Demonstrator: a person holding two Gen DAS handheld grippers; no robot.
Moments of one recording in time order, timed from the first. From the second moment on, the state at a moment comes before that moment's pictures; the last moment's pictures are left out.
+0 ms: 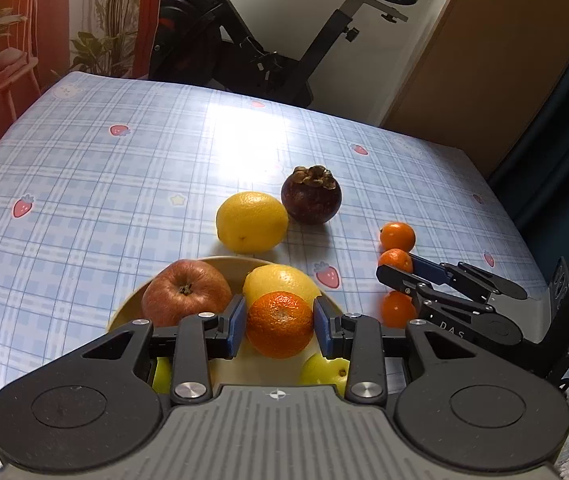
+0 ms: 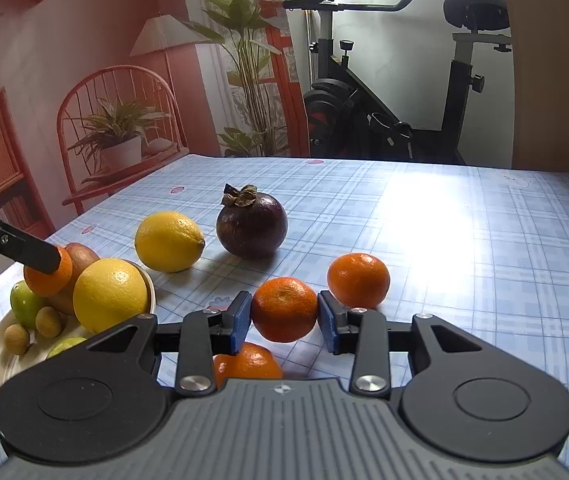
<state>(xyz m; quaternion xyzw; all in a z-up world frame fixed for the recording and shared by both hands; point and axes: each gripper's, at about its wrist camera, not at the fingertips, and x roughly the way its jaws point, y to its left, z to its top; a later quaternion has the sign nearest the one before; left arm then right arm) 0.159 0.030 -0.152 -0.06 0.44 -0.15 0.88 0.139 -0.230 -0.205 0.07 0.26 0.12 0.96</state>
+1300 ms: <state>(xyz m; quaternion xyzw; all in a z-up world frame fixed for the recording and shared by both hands) 0.152 0.063 -0.179 -0.12 0.45 -0.16 0.87 0.109 -0.093 -0.191 -0.11 0.27 0.22 0.93</state>
